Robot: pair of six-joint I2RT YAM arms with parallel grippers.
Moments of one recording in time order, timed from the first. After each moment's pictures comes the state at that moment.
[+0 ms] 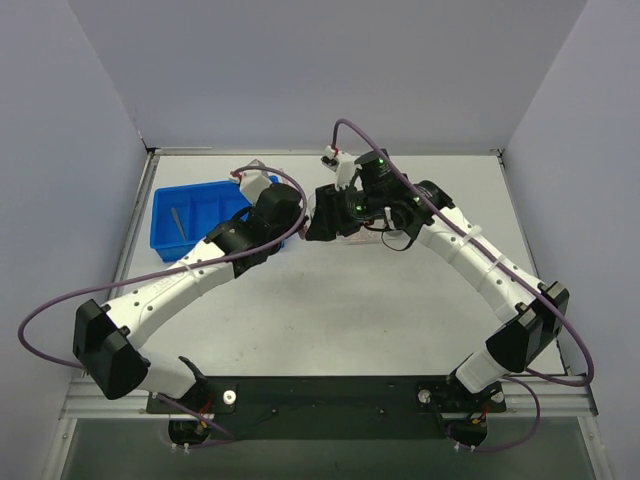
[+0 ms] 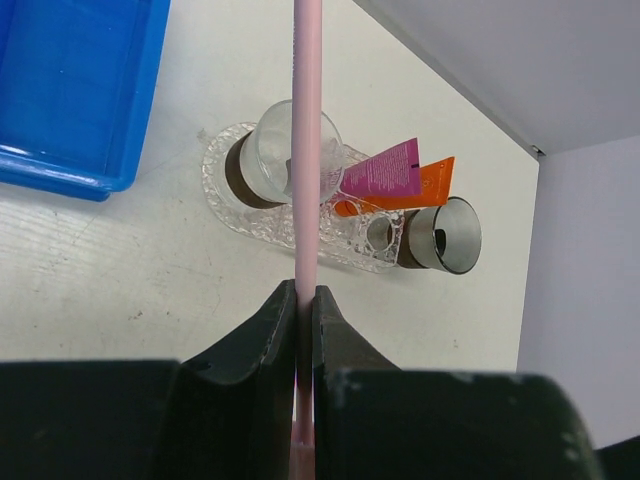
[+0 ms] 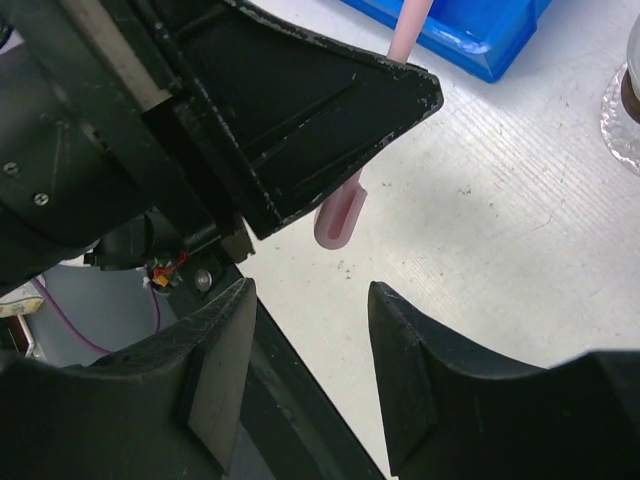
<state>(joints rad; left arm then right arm) -0.77 1.40 1.28 -0.44 -0.55 -1.09 0.67 1.55 1.58 -0.69 -0.44 0.30</state>
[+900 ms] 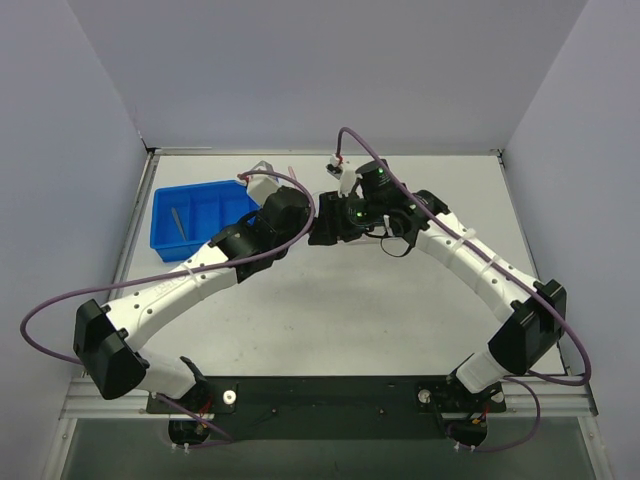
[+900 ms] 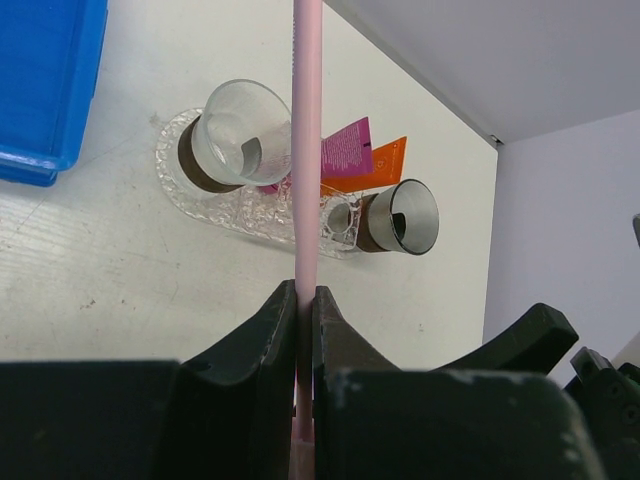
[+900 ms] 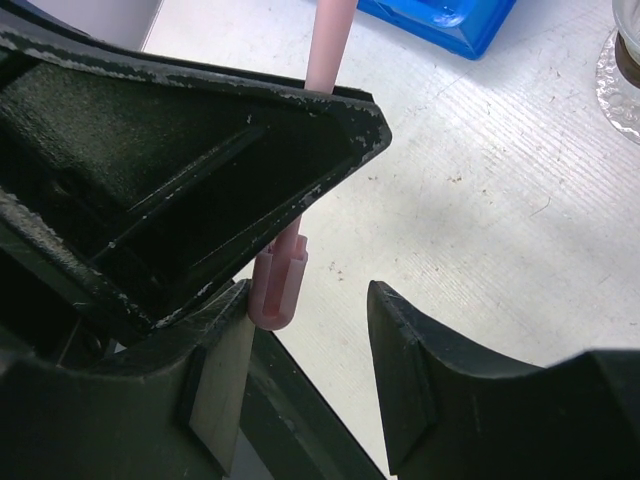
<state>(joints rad) -0.84 1.40 1.30 -0.42 -0.58 -1.13 0.66 1.54 1.44 -0.59 -0.42 0.37</state>
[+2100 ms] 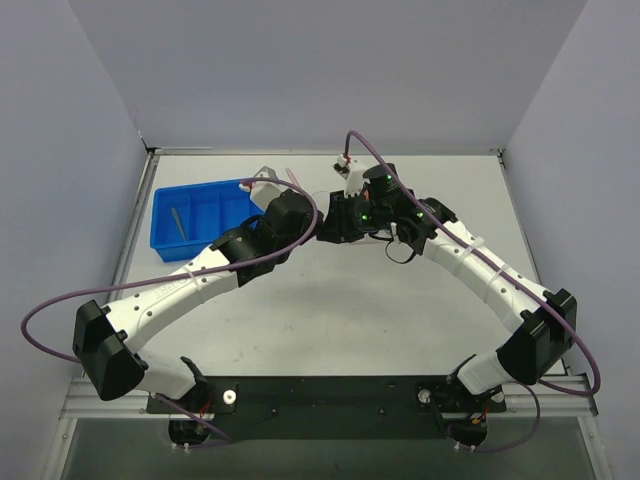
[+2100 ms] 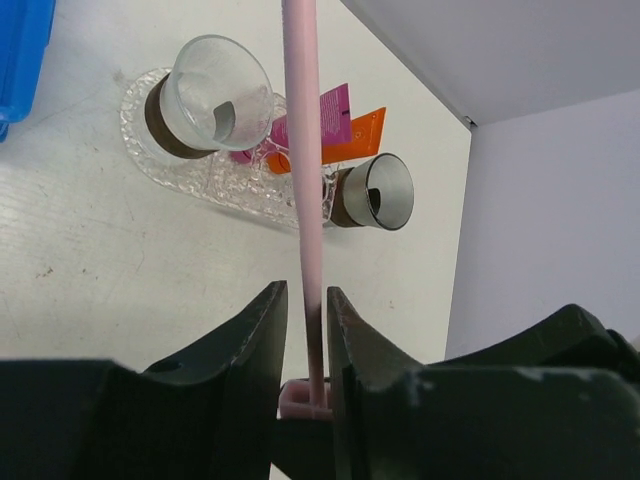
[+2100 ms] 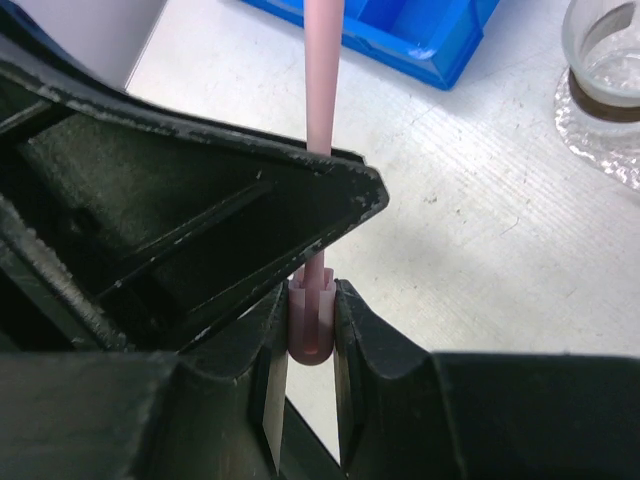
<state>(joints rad) -0.87 1.39 1.28 -0.40 -0.54 -1.22 0.65 1.47 1.37 -0.51 -0.37 0.36</state>
